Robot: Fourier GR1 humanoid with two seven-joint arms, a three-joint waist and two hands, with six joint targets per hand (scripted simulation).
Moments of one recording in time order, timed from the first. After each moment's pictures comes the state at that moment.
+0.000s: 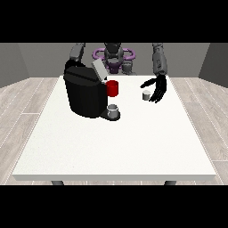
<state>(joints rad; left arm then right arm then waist) -0.49 0.36 0.06 -0.75 -0.39 -0.04 -0.14 -0.20 -0.03 -0.03 -1.39 0.02 -0.14 -0.05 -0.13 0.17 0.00</state>
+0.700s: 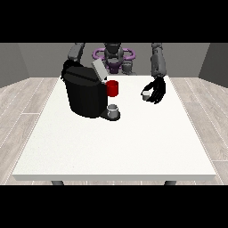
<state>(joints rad) -0.57 0.36 0.05 -0.63 -0.53 0.12 -0.22 -0.22 -0.03 -0.05 -1.39 0.00 -0.14 -0.05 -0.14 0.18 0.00</state>
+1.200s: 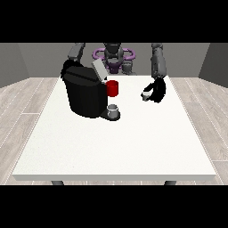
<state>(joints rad) -0.59 0.37 0.03 -0.56 -0.62 0.18 -0.27 -0.20 -0.03 -0.05 -1.40 -0.01 -0.14 -0.07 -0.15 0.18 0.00</state>
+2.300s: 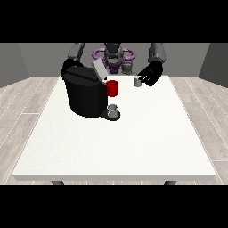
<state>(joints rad) -0.85 0.41 0.04 -0.66 -0.61 -0.07 -0.26 -0.25 -0.03 -0.05 -1.30 -0.03 -0.13 -0.07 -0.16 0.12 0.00</state>
